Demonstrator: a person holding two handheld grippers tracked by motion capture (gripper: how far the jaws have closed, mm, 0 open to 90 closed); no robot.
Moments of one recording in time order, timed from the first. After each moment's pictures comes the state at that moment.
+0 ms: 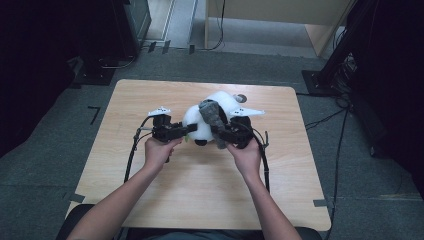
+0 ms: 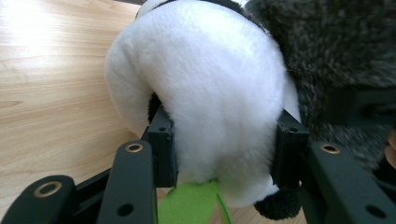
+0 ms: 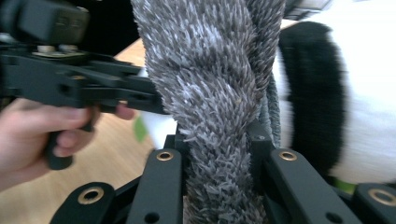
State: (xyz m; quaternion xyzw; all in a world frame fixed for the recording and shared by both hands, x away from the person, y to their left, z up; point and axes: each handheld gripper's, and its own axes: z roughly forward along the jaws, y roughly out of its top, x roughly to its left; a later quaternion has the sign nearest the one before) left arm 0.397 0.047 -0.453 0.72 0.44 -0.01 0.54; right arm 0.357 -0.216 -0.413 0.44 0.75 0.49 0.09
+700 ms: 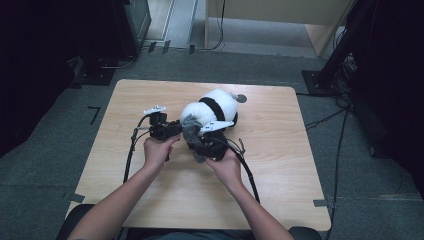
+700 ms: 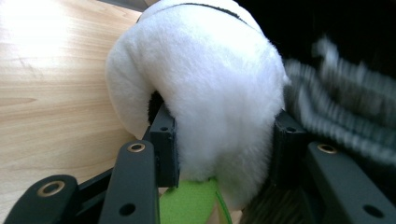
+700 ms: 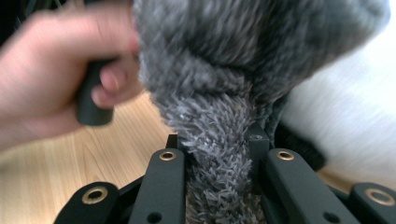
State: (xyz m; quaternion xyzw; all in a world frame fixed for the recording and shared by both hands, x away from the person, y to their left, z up) left arm 0.400 0.055 -0.451 0.68 0.47 -0.03 0.56; right arm 0.344 -0.151 -0.446 0.36 0.81 0.47 0.06
